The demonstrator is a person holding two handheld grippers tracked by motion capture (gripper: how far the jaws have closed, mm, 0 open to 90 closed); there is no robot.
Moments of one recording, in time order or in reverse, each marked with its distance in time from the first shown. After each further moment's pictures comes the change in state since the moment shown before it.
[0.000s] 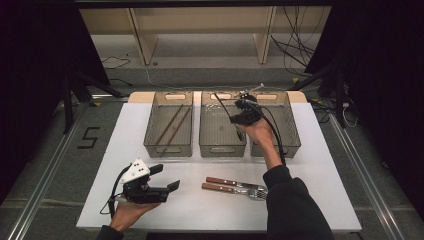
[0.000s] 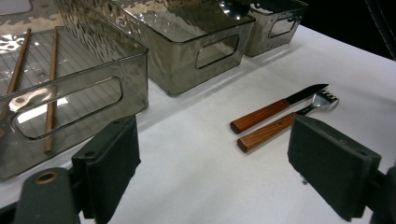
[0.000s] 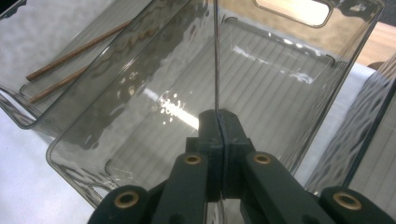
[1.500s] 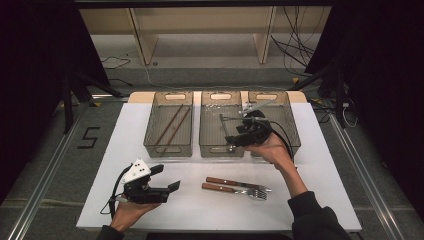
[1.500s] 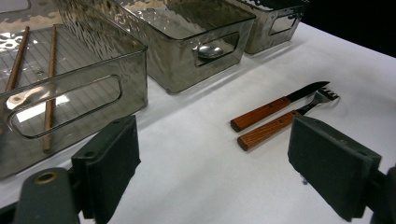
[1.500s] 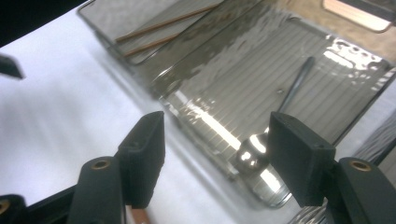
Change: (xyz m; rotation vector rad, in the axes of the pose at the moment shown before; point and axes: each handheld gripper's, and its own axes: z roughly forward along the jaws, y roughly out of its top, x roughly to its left) left arm -0.001 -0.001 0.002 0.006 0.001 -0.003; right arm 0.034 -0.044 -0.054 -0.048 0.154 -0.160
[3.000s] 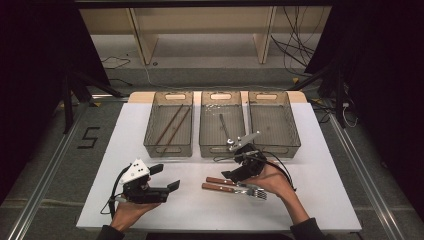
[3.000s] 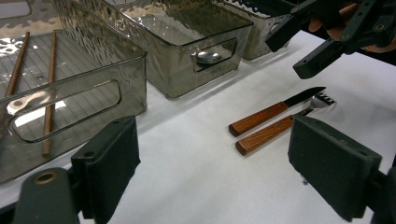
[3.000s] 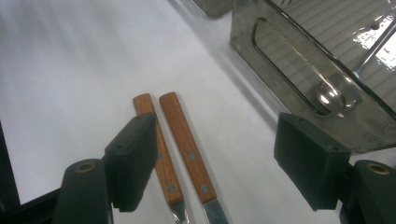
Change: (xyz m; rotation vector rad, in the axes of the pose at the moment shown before) left arm 0.001 0.000 -0.002 -0.019 -0.010 0.000; right arm 0.045 -0.056 0.022 0.153 0.046 -0.155
